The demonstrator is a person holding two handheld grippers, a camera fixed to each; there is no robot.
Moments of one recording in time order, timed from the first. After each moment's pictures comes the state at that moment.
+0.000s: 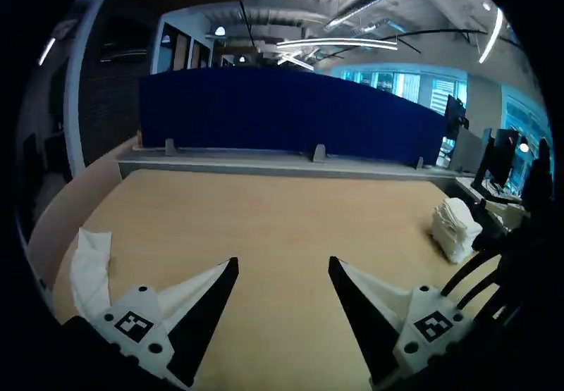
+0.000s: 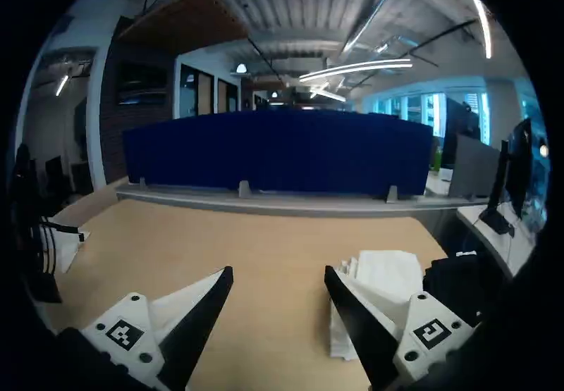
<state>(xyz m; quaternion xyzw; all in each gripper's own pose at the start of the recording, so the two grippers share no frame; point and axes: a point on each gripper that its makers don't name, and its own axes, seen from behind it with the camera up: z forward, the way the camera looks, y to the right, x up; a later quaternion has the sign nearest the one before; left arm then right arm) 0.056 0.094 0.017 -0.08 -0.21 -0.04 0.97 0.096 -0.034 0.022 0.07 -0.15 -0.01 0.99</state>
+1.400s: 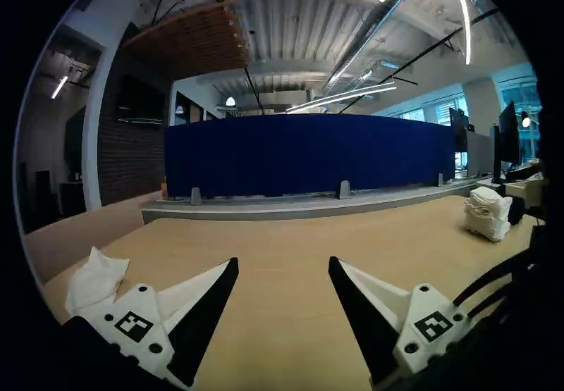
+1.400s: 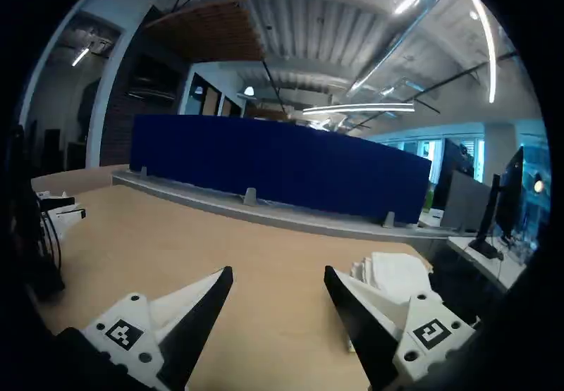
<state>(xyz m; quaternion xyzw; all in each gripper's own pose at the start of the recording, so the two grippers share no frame) -0.001 0.057 0.018 -0.03 -0.03 0.02 1.00 0.039 -0.080 0.000 0.06 -0.07 -0.09 0.99</state>
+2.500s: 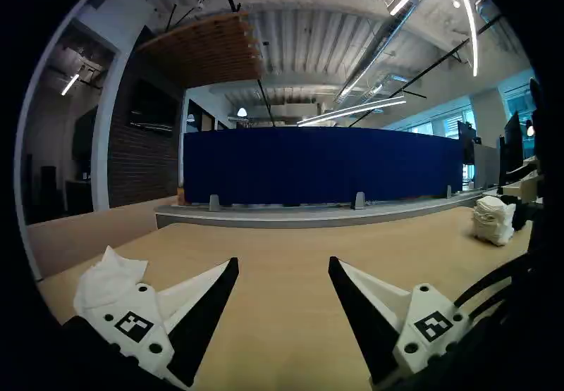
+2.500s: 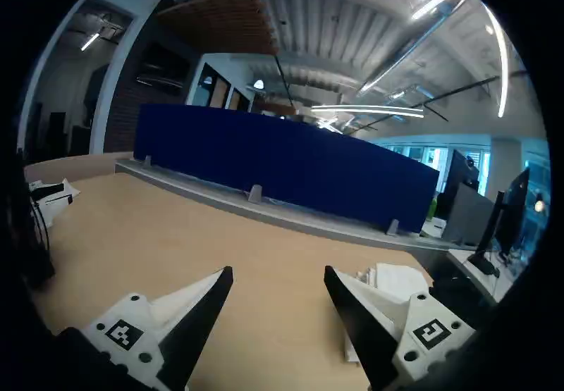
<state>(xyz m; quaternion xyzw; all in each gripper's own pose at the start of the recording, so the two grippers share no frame) 0.001 0.008 0.001 -0.01 0.00 0.00 1.00 0.047 -0.095 0.008 0.07 -0.08 -0.12 0.99</state>
